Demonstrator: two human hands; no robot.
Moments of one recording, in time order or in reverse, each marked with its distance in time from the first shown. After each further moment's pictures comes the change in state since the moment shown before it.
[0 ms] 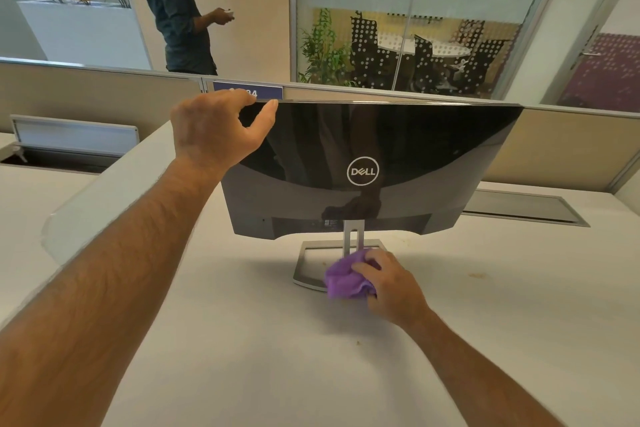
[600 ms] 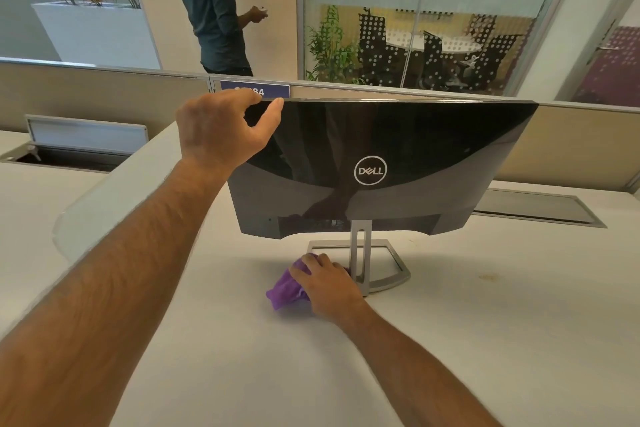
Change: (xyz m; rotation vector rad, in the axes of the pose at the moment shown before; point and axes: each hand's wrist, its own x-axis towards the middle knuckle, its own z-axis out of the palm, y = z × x) left_hand 0.000 -0.003 0.002 0.013 -0.002 -0.018; right_hand 0.062 -0.099 0.032 -0.219 -0.374 -0.128
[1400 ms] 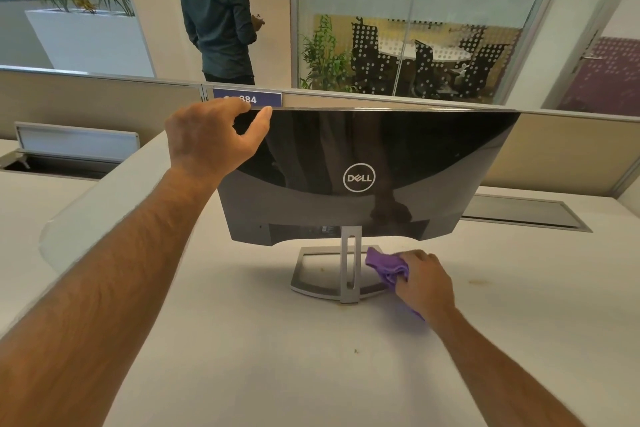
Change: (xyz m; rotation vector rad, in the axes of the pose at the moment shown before) left_hand -0.001 0.003 0.000 0.018 -0.005 0.014; right_hand -0.094 0.137 -0.001 0.243 0.283 0.611
